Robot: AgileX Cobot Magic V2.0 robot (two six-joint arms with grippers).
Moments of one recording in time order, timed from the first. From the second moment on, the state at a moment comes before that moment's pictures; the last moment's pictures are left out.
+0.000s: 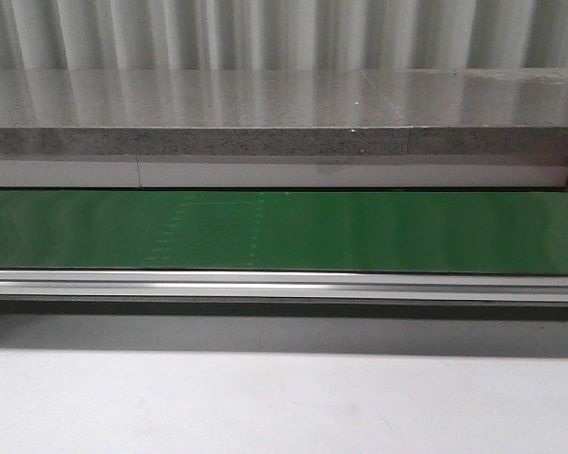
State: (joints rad) left arm -0.18 0.36 -0.57 0.11 0.66 -0.11; right arm -0.19 0.77 -0.77 0.26 0.82 -0.26
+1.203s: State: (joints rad) left arm 0.15 1.37 -1.01 0.14 0.47 -0.52; right arm -0.19 0.77 -0.77 0.26 0.82 -0.26
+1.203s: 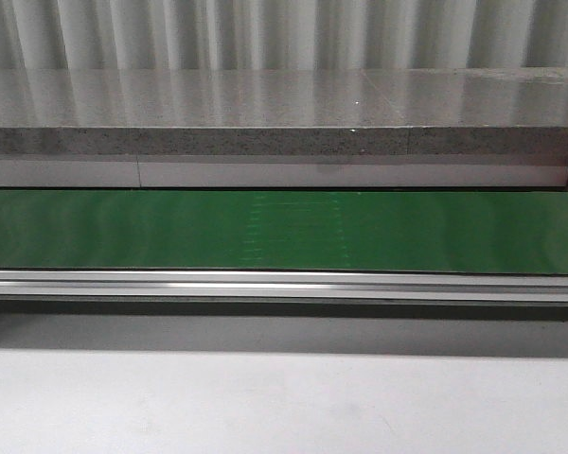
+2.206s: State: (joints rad) left arm 0.20 1.87 -1.27 0.03 0.41 -0.53; right arm -0.19 0.77 -0.77 0.26 0.82 -0.26
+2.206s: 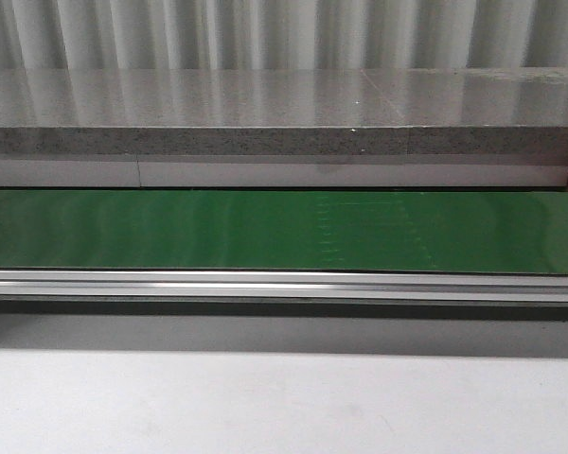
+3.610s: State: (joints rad) left arm 0.19 1.55 -1.30 -0.01 0.67 -0.22; right arm -0.19 0.77 -0.77 0.26 0.82 -0.26
